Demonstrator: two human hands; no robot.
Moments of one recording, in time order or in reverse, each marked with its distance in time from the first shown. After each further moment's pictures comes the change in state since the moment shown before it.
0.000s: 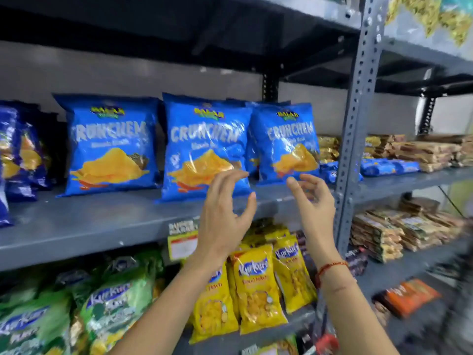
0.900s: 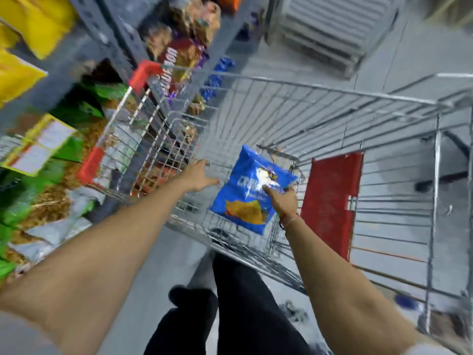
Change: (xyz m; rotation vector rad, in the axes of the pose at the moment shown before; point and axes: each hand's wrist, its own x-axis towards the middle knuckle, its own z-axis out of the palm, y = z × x) left_hand -0.469 0.025 0.268 -0.030 -1.903 -0.568; right_hand -0.427 0.264 -0.398 -0.706 0.520 1.366
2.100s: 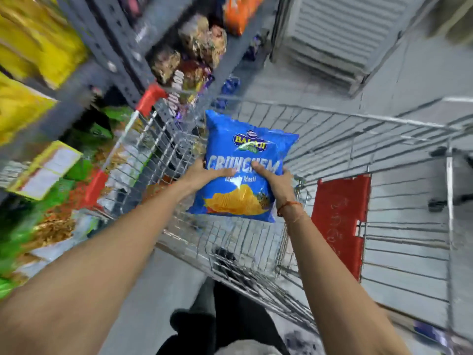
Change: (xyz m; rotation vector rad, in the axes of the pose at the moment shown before) left_hand 0.011 0.022 -0.028 -0.733 0.056 0.008; right_hand 0.002 -0.098 0.001 0.512 -0.310 -0.097
